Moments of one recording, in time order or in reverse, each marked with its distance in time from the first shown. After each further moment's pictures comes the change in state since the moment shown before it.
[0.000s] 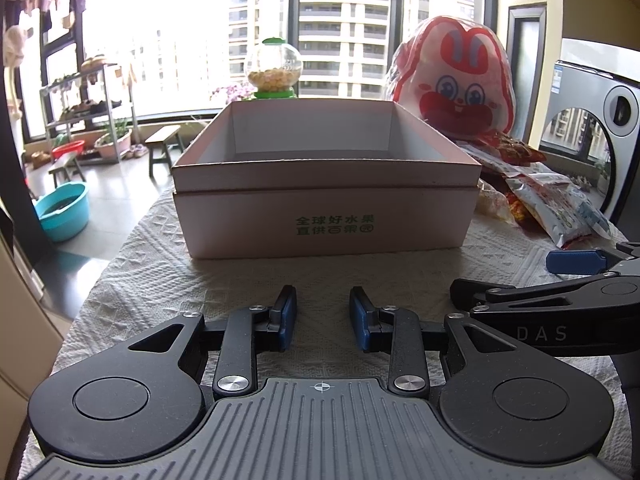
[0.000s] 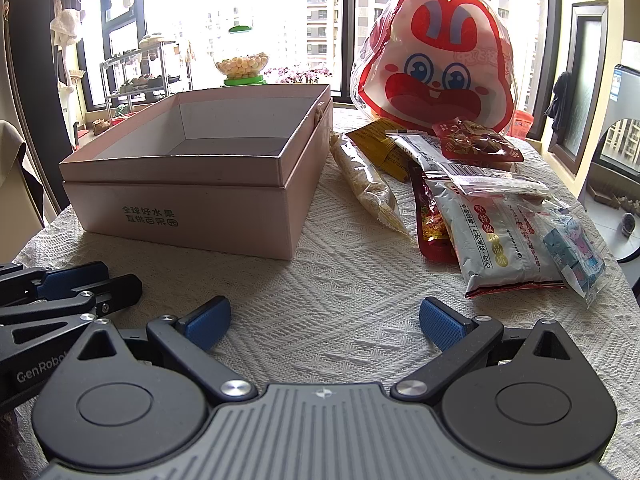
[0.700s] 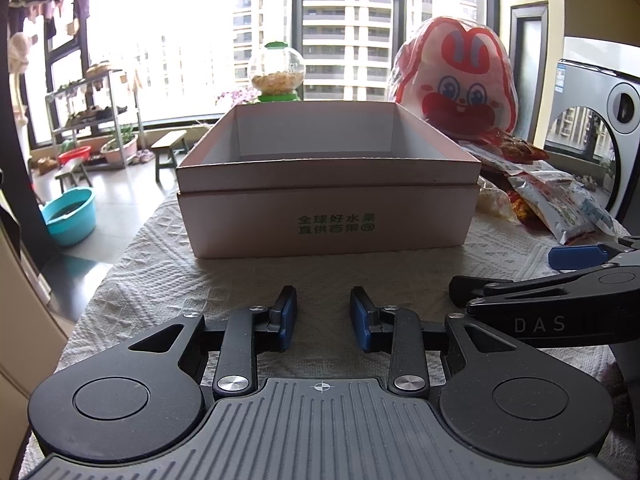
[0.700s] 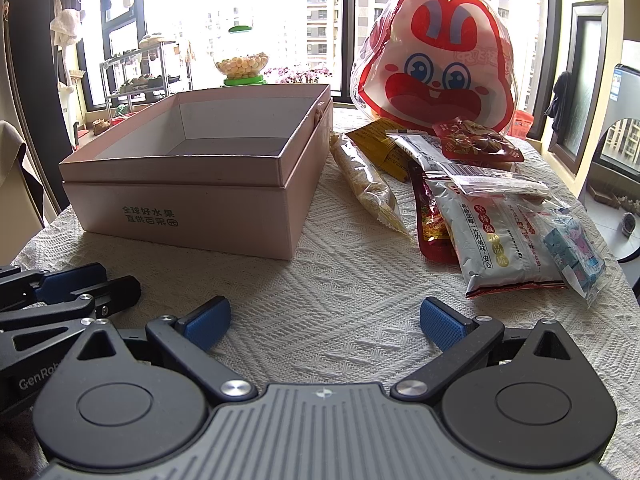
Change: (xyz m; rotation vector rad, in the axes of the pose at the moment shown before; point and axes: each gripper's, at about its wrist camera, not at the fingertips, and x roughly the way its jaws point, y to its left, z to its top) left arm -0.004 -0.007 -0.004 0.017 -0.013 0.031; right arm 0.000 0.001 -0.001 0.001 0.004 0.005
